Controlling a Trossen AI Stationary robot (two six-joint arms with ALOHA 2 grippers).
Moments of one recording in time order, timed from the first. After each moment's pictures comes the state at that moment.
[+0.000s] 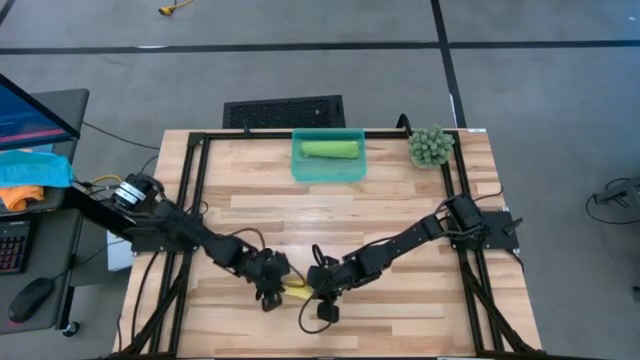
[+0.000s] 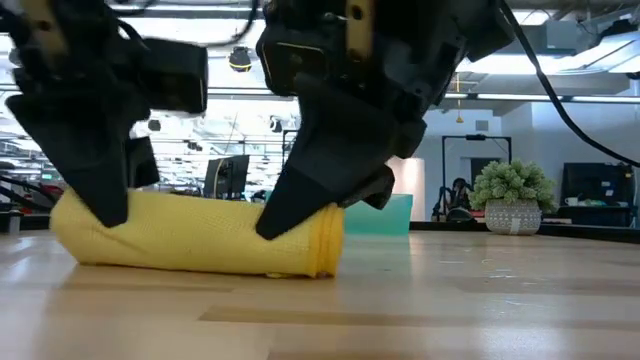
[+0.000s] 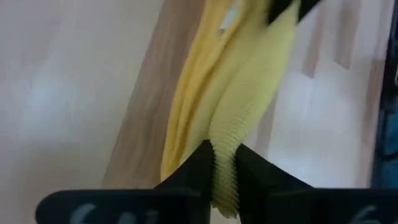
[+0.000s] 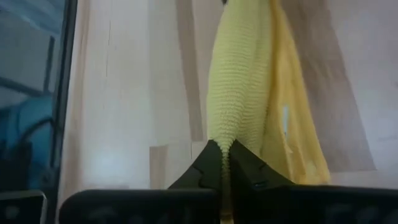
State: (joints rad) left arm -0.49 1.65 0.79 -0.14 -0.01 -0.85; right arm 0.41 2.12 1.35 -0.11 -0.08 0.53
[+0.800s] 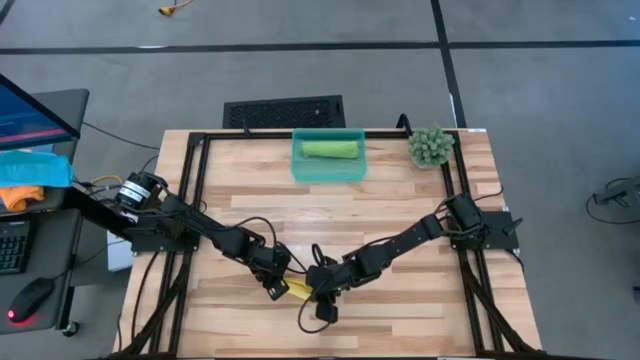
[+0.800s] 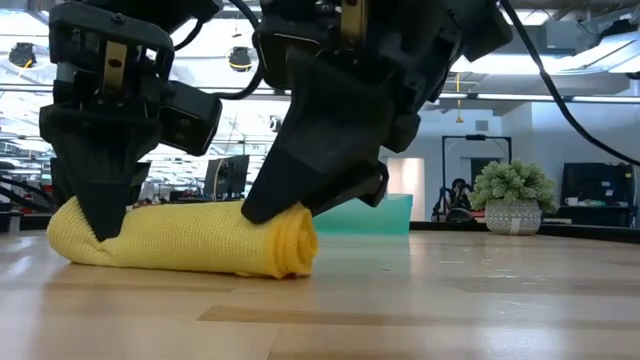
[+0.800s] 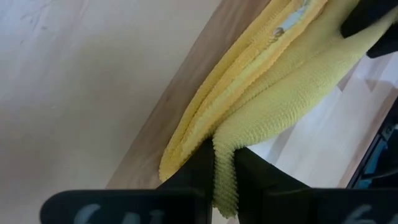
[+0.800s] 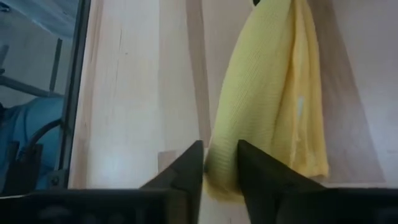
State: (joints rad) left arm -0.37 1.68 0.80 -0.26 0.20 -1.06; right arm 0.41 2.11 1.35 -0.08 -0.08 0.54
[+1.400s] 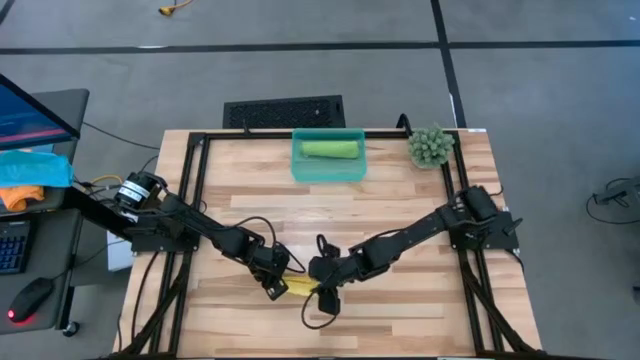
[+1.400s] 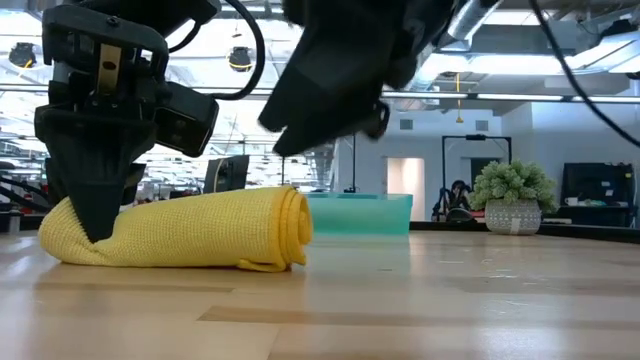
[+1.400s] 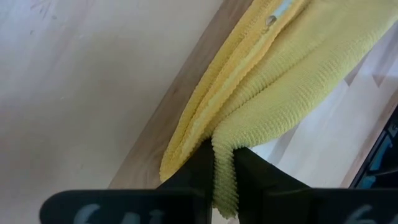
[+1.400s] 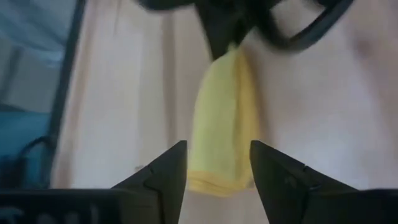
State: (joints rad) left arm -0.37 1.69 0.79 -0.27 0.20 -1.06; right arm 0.39 1.99 1.35 -0.18 0.06 0.45
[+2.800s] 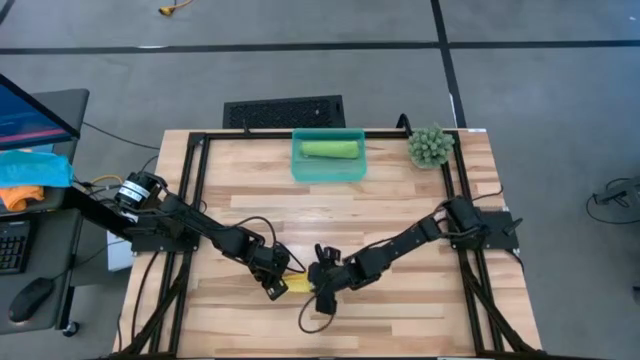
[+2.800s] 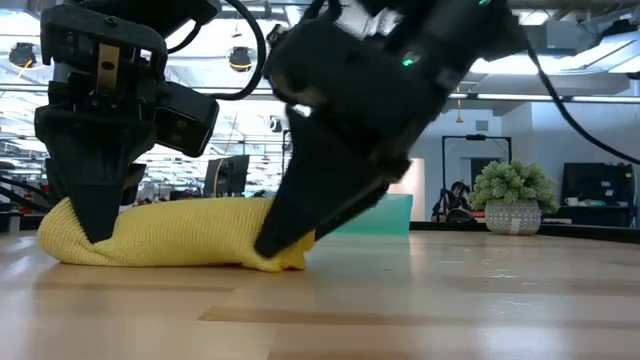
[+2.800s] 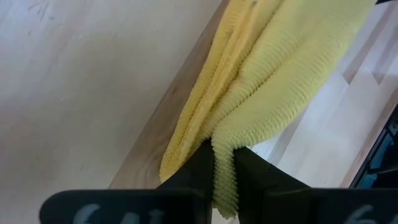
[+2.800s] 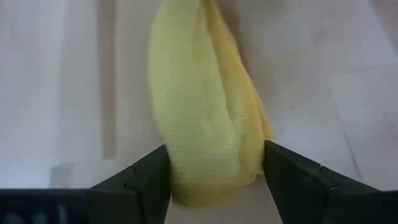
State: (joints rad) left arm -0.37 1.69 0.79 -0.27 0.20 -1.05; right arm 0.41 2.13 1.35 -0.16 0.20 0.44
